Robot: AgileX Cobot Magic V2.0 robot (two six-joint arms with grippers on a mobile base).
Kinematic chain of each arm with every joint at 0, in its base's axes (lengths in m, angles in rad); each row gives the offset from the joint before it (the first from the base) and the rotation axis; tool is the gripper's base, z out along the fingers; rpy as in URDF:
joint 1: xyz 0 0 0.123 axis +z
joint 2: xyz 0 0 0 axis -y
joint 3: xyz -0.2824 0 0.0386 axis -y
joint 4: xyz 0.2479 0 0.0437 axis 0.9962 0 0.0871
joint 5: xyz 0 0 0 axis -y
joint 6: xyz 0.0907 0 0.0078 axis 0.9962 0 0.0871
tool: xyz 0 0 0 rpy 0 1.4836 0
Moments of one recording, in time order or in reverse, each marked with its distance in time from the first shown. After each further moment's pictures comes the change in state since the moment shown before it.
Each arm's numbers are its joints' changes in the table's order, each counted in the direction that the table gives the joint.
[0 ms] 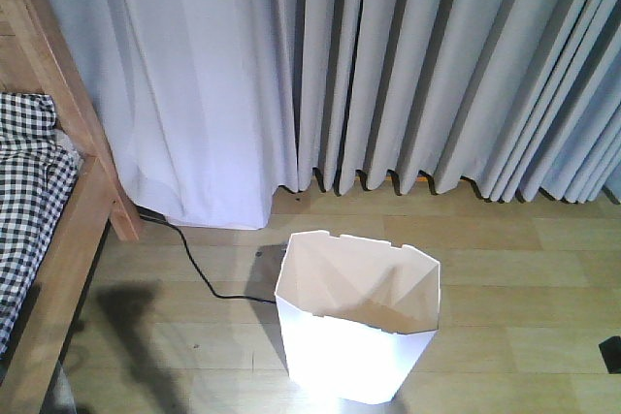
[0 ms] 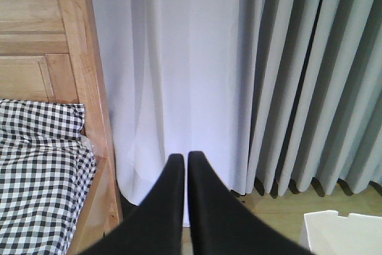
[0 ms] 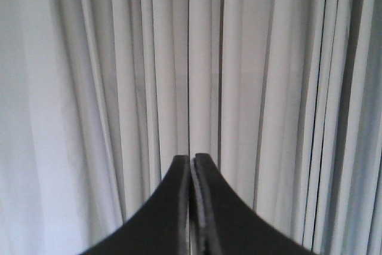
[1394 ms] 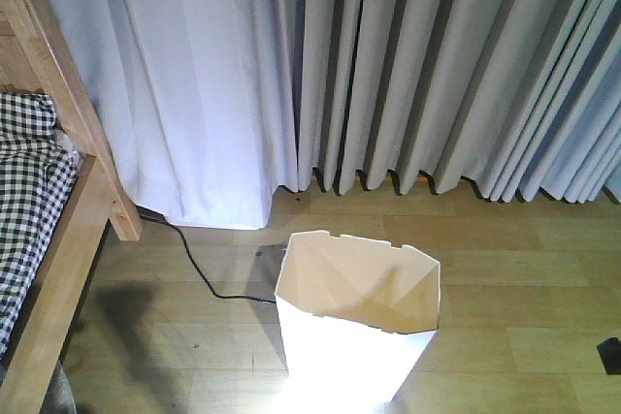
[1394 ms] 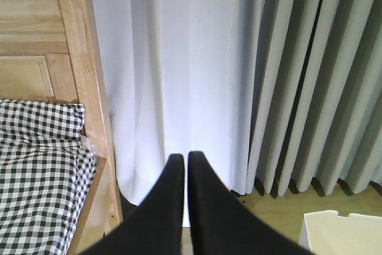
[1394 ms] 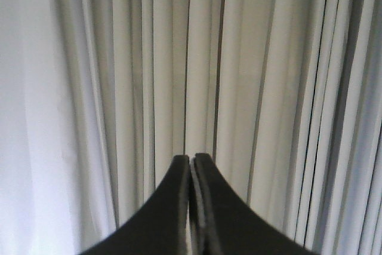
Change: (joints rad) left arm 0.000 0.000 0.000 0.000 0.000 0.000; right arm 0.000 0.000 0.000 0.012 0.000 -0.049
